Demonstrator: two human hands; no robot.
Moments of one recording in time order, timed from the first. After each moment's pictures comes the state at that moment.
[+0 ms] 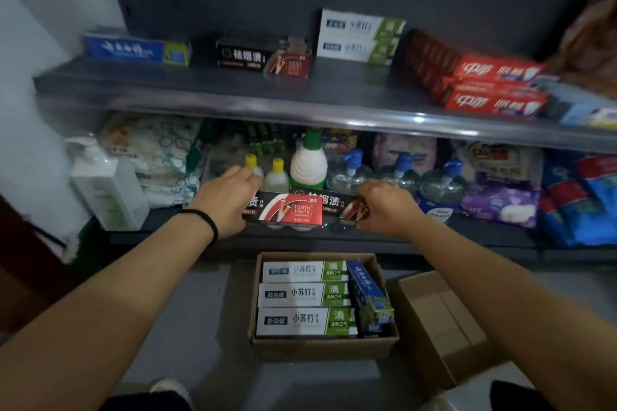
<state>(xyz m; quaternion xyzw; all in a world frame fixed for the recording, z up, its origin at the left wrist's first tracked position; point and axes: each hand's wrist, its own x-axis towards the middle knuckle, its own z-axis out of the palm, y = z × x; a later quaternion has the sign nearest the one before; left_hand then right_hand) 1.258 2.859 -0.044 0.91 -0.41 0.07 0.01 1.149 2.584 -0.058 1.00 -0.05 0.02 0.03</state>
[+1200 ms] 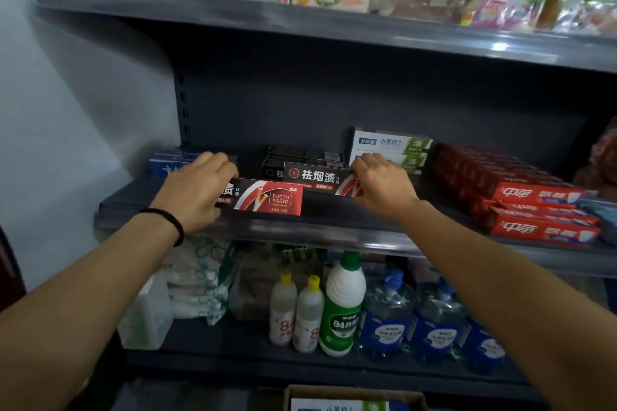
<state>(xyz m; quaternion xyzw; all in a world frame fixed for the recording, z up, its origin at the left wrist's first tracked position) 1.389 2.924 0.113 0.91 -0.34 0.26 0.02 1.326 2.610 0.114 0.95 0.00 0.26 0.15</state>
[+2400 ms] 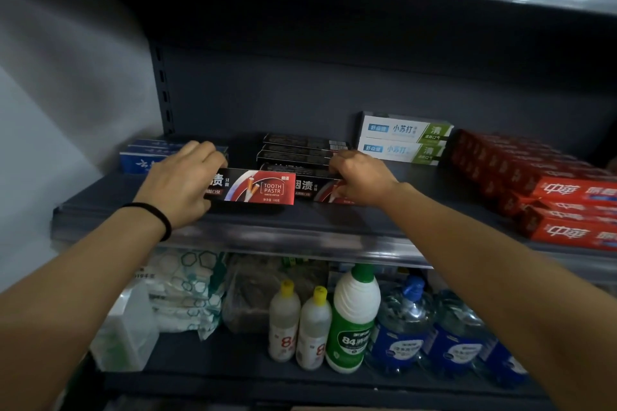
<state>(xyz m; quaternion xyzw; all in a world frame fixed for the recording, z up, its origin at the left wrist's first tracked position) 1.465 2.907 0.088 0.91 -0.32 0.25 0.04 1.418 2.606 0.094 0.98 0.04 0.15 0.09</state>
